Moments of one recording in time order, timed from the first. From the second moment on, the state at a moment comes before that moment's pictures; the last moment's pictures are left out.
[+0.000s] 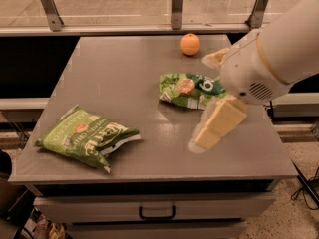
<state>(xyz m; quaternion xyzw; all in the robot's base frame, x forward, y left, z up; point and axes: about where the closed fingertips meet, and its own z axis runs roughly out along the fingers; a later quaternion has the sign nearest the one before) 0.430 -0.079 0.955 -0.62 0.72 0.09 0.30</state>
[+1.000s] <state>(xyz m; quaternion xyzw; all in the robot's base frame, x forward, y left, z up) 0.447 0.066 0.887 -0.62 0.68 0.21 0.33</state>
